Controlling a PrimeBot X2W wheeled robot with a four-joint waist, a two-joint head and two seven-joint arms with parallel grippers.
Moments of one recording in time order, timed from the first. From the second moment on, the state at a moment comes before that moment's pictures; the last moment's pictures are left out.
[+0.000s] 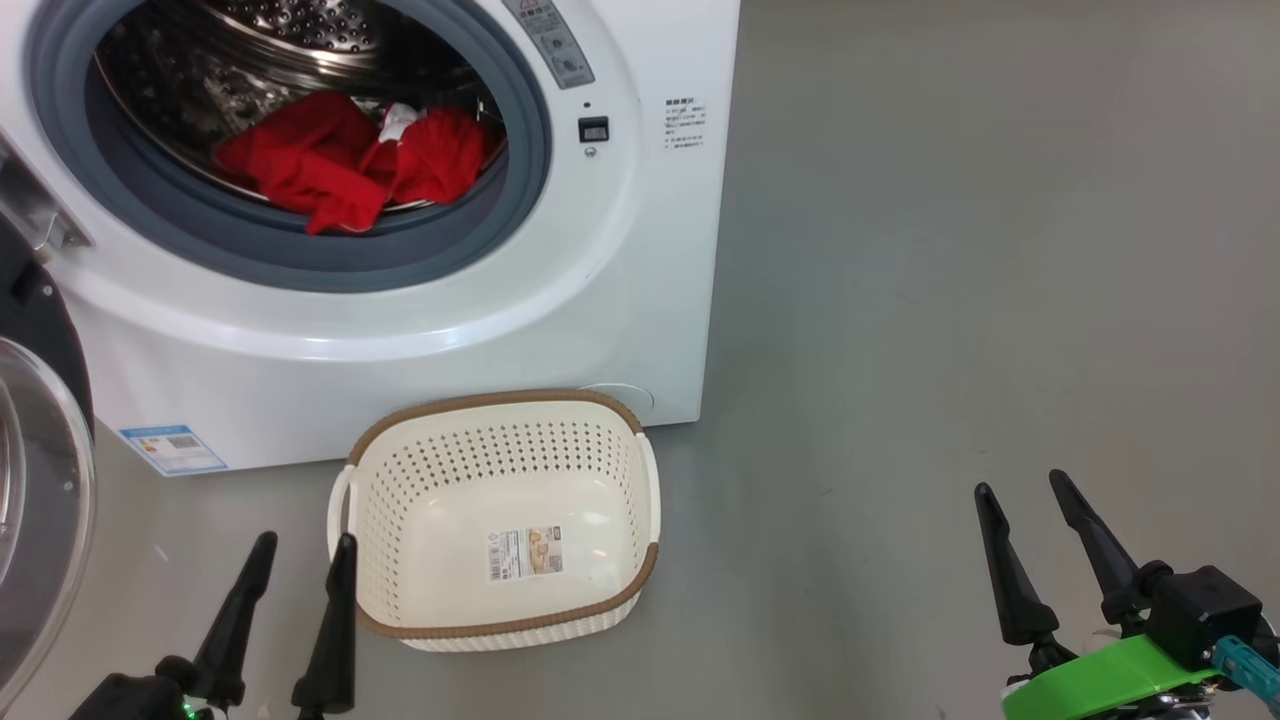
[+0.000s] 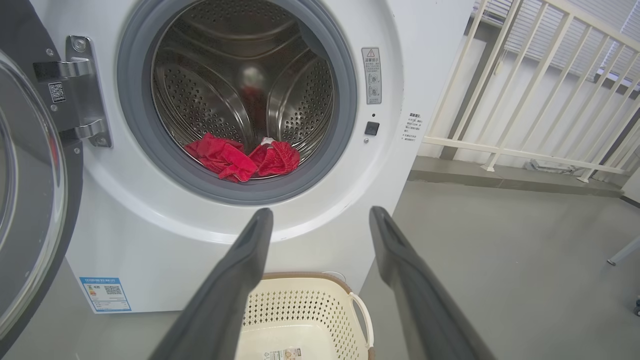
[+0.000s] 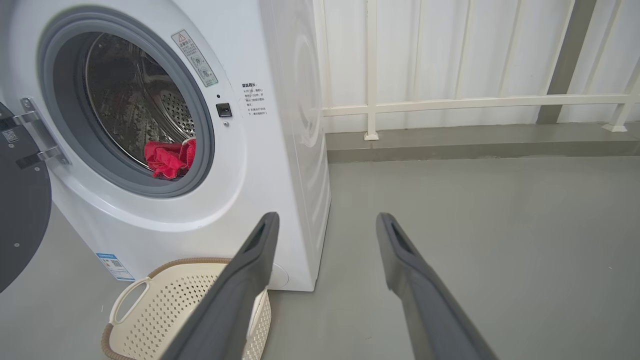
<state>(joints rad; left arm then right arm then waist) 0.02 0.15 -0.01 0.08 -0.39 -0.13 -0.26 0.02 -0.09 0.00 0.16 0.30 0.13 -0.25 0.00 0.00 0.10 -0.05</state>
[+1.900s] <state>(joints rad) 0.01 0.16 -0.02 0.10 -0.40 -0.13 -0.26 0.02 -0.07 0.03 0.17 0.30 0.13 -0.25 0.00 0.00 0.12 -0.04</state>
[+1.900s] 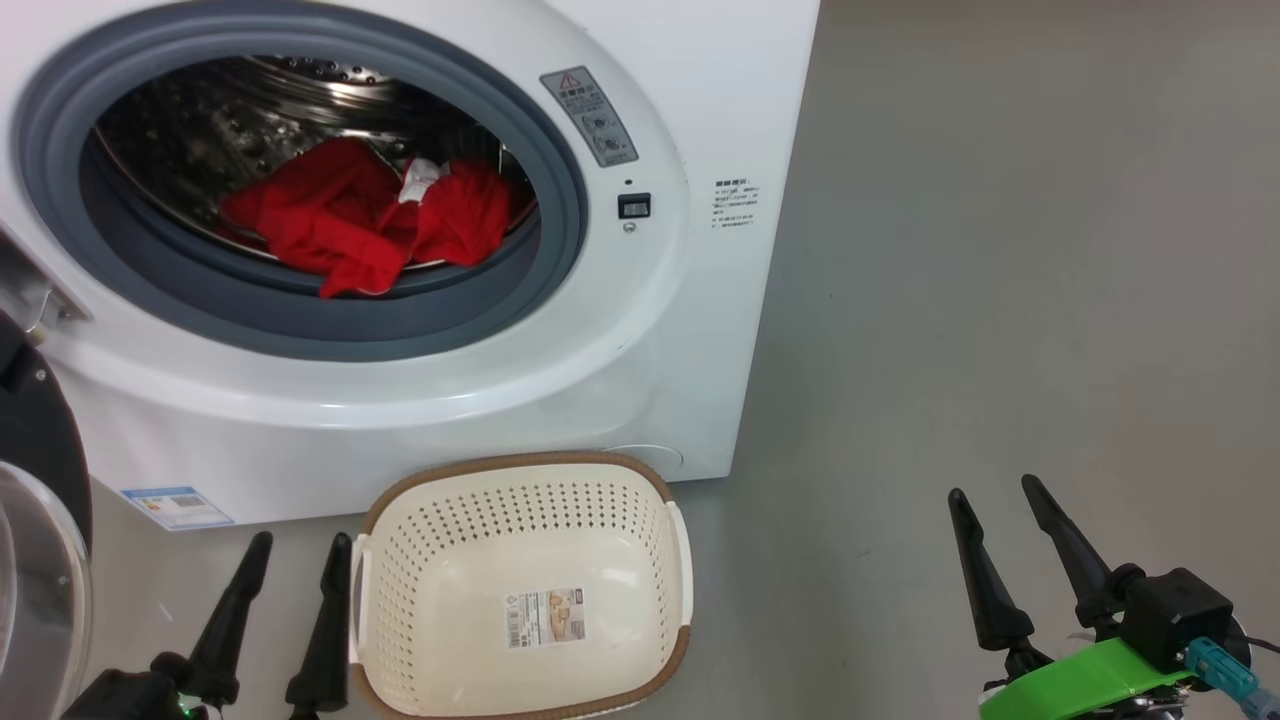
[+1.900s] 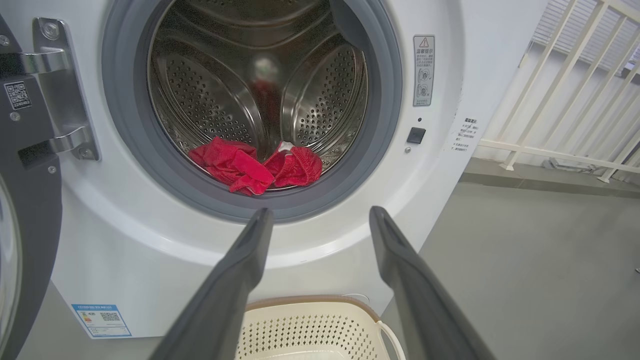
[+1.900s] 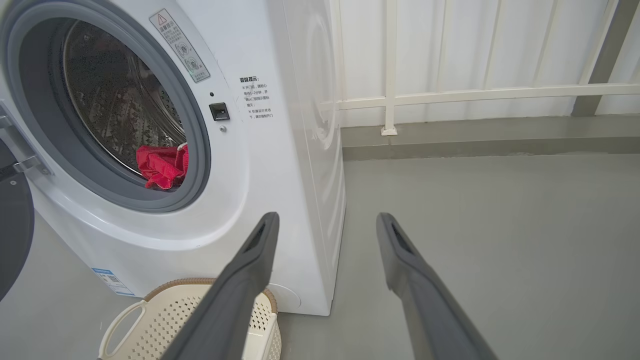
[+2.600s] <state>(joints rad) -0.46 0.14 -0.03 0.41 -0.29 -0.13 -0.26 -0.08 -0.05 0.04 0.15 0.29 0.13 -0.25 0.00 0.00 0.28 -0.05</state>
